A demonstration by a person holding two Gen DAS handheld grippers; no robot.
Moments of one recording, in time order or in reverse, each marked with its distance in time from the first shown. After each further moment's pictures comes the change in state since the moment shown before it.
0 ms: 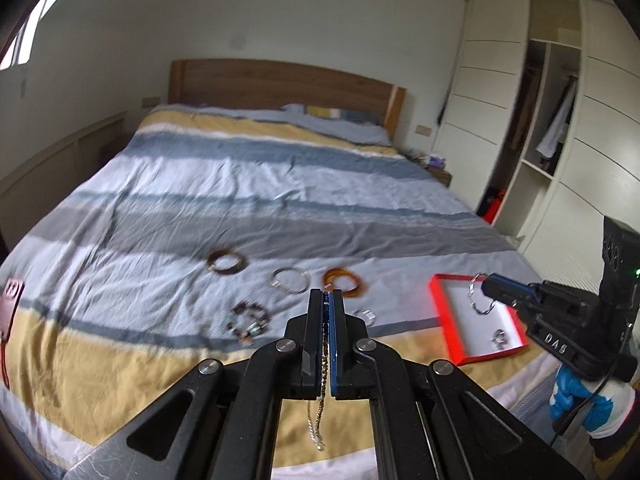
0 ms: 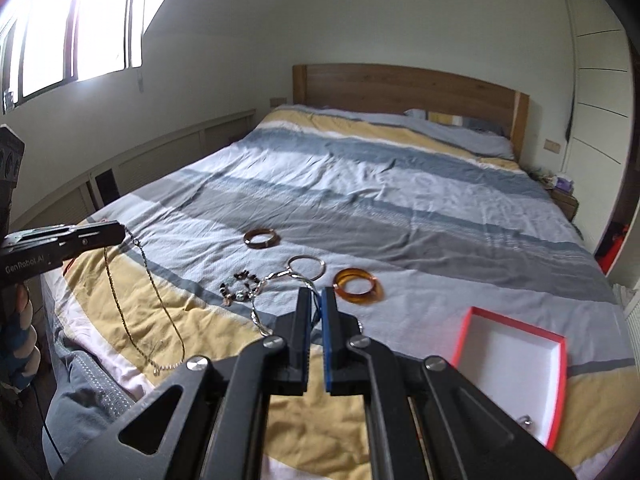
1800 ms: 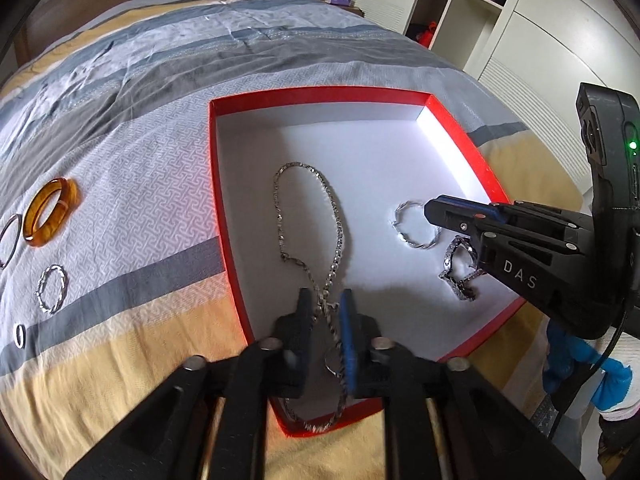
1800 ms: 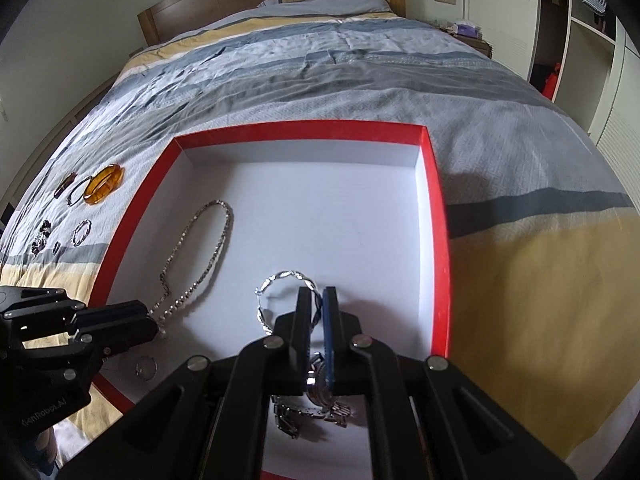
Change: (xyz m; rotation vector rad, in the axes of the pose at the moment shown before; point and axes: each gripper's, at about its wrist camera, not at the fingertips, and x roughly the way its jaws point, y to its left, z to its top) left arm 0.316 -0.250 -0.108 0.234 0.535 -0.199; right arm 0.095 -0.285 -0.159 0.344 0.358 -0.202
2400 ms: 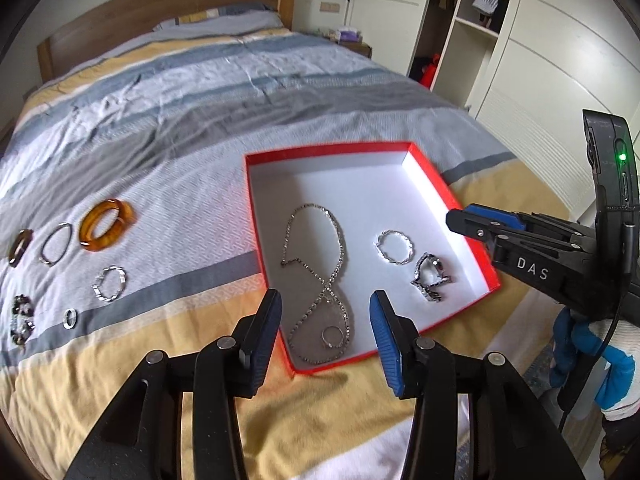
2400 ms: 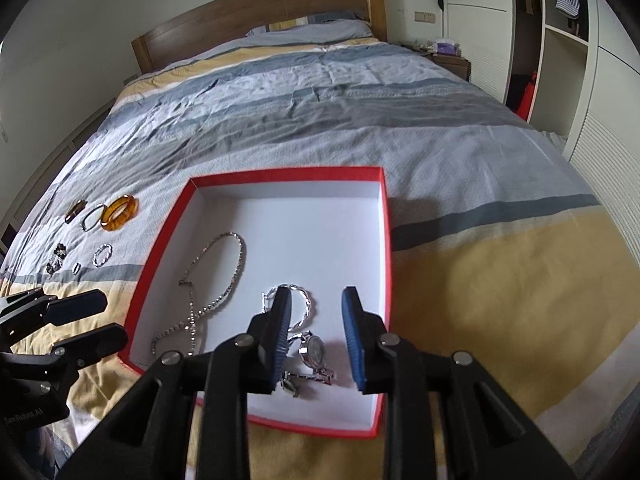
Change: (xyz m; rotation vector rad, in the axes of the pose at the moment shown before) left arm -0.077 -0.013 -0.015 -0.007 -0.138 0.064; right arm -0.071 -0.004 -0.001 0.050 -0.101 -0.029
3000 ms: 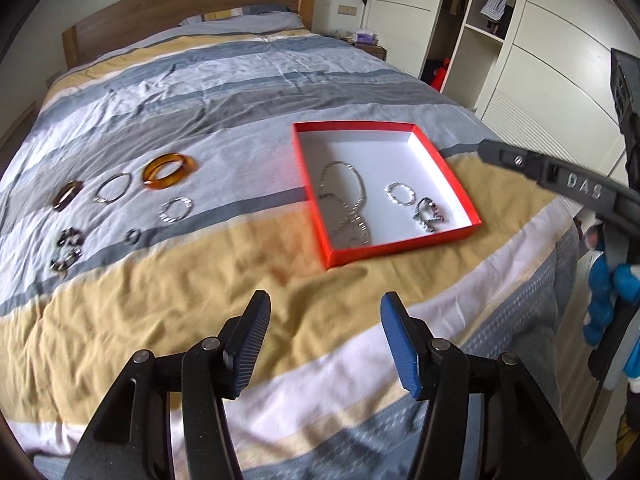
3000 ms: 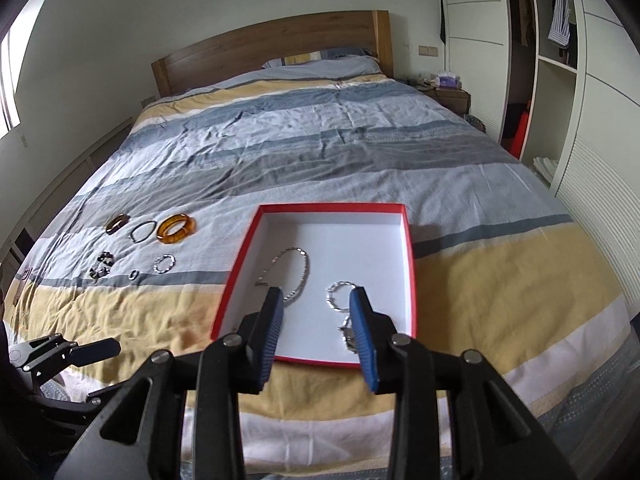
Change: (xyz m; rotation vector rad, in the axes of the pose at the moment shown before) left arm -0.088 0.019 -0.076 -0.046 0.007 0.042; right arm -0.098 0.063 -0.015 -0.032 -0.109 0.016
